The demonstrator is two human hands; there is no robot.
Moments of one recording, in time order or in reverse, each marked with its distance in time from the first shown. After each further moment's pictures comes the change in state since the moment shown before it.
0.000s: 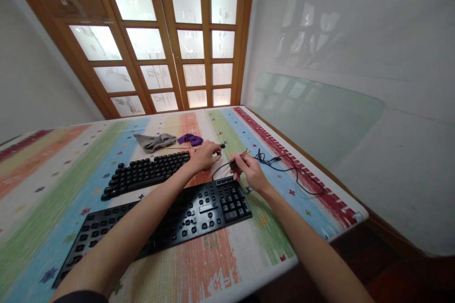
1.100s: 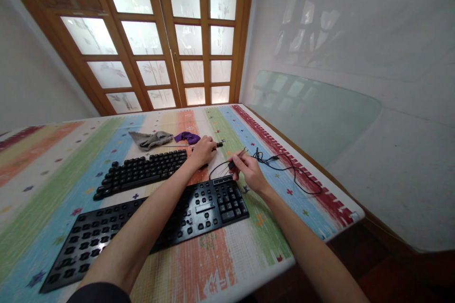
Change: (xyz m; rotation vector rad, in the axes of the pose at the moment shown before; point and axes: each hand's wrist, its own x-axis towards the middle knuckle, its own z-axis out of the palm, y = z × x) left_hand 0.015 -0.014 0.022 0.181 0.009 -0.058; right_hand -0.002 -0.006 -0.001 -0.070 0.035 -0.037
